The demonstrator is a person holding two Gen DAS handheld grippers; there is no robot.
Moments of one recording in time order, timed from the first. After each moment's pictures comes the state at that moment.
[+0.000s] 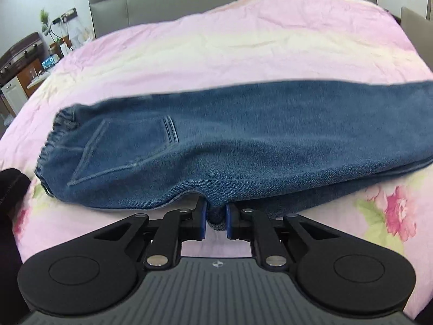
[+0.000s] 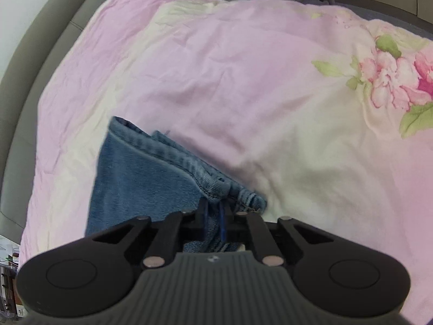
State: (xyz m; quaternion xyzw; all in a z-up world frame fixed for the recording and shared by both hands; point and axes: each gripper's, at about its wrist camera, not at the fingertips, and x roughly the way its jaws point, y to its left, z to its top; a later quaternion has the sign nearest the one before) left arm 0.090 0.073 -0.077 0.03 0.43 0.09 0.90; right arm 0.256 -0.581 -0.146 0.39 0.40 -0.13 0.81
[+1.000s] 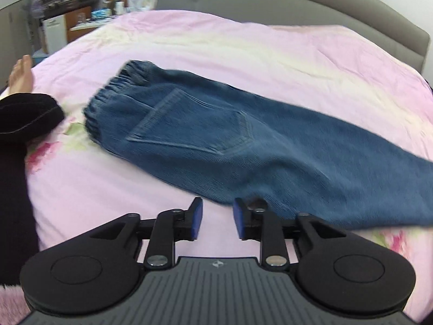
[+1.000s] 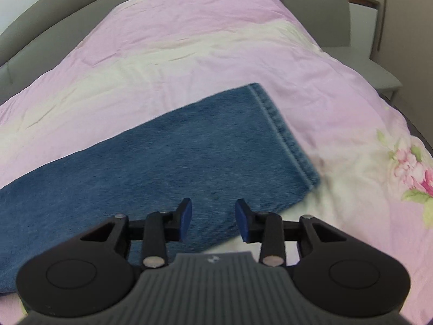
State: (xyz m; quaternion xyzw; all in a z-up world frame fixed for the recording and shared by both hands) left arm 0.043 0.157 -0.072 -0.13 0.39 0.17 0.89; right arm 0.229 -0.429 -0.117 0.09 0.44 -0.01 0.90
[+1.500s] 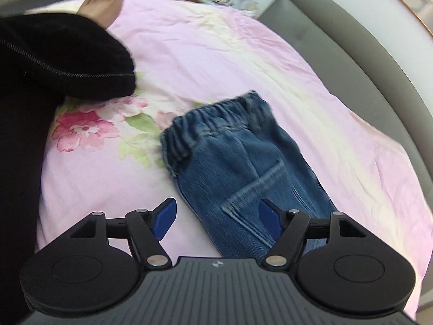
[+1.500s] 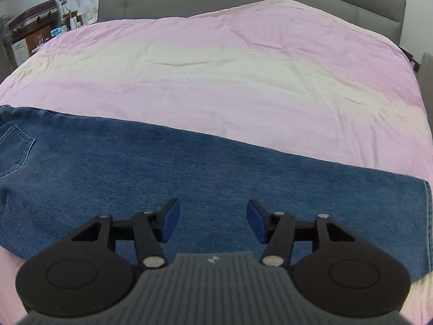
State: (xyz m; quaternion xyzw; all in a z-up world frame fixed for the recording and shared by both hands) left arm 0.047 0.315 -0.097 -0.39 0.31 0.26 0.83; right arm 0.244 -0.197 -0.110 -0.09 0.43 0.16 0.88
